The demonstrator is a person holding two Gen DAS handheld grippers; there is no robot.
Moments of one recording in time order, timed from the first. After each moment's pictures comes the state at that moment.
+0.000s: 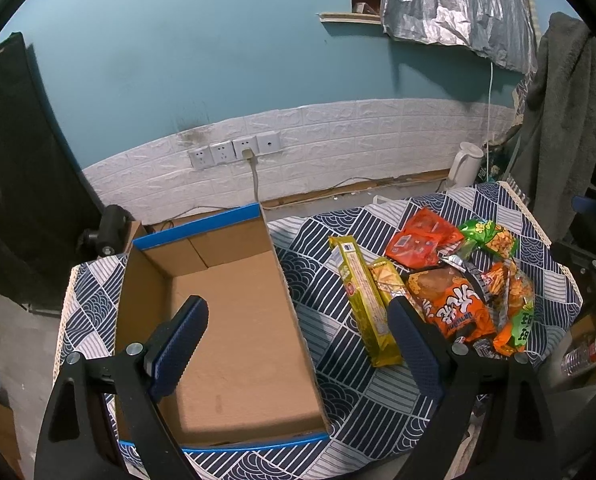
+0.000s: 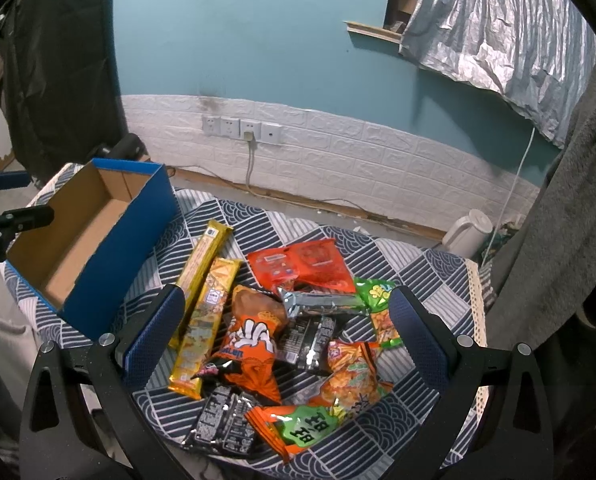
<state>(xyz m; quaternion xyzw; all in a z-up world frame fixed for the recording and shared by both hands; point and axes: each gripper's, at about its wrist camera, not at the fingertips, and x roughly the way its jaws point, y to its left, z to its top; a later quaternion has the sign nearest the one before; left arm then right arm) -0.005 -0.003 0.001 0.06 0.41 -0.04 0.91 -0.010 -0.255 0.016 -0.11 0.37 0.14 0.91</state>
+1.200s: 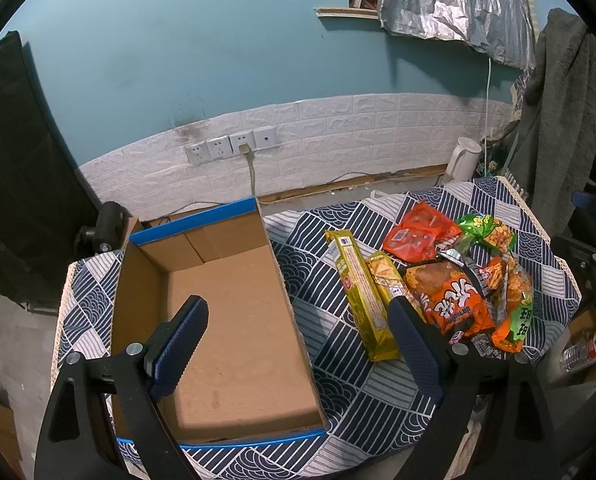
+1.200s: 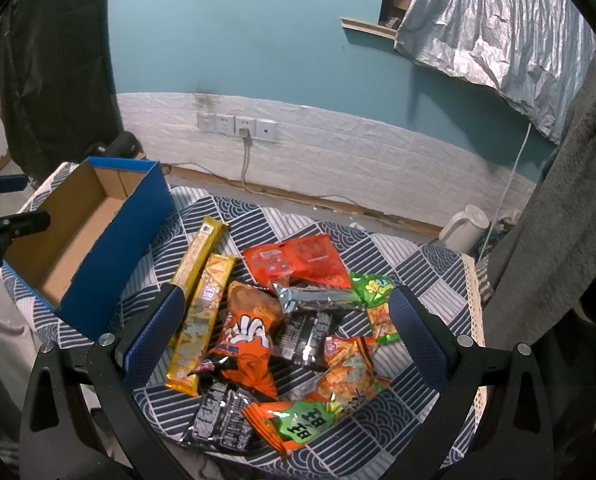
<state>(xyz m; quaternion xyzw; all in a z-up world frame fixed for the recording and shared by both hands) -0.008 -0.005 -0.003 0.06 0.41 -0.04 0.91 -0.011 -0.261 0.016 -0.11 0.38 0.13 0.91</state>
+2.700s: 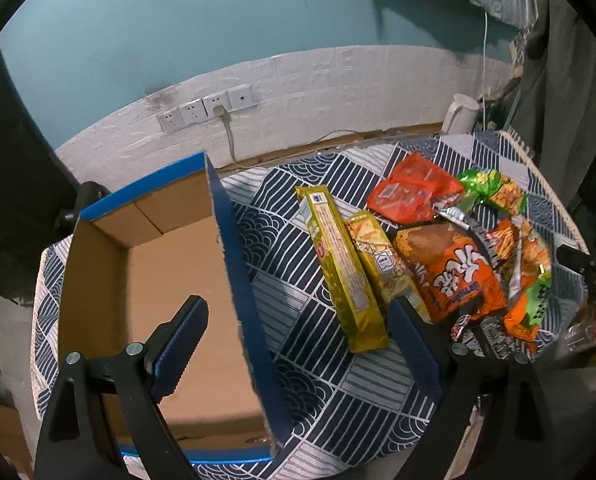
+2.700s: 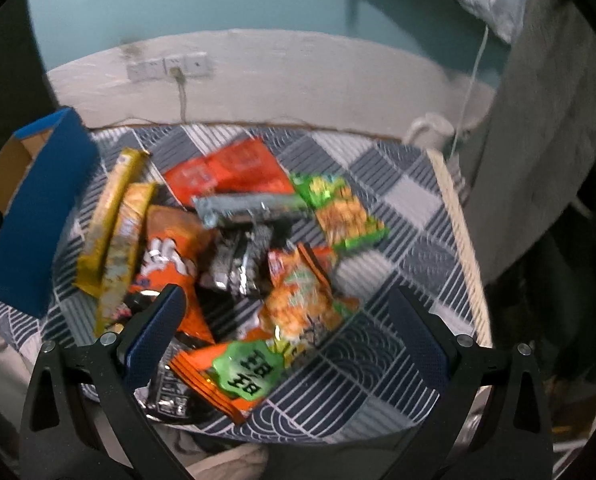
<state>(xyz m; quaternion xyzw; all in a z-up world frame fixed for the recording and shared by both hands) 0.025 -0.047 -0.067 0.08 0.48 -0.05 0.87 -0.001 -0.319 -0.070 -0.06 0.50 0.02 0.87</state>
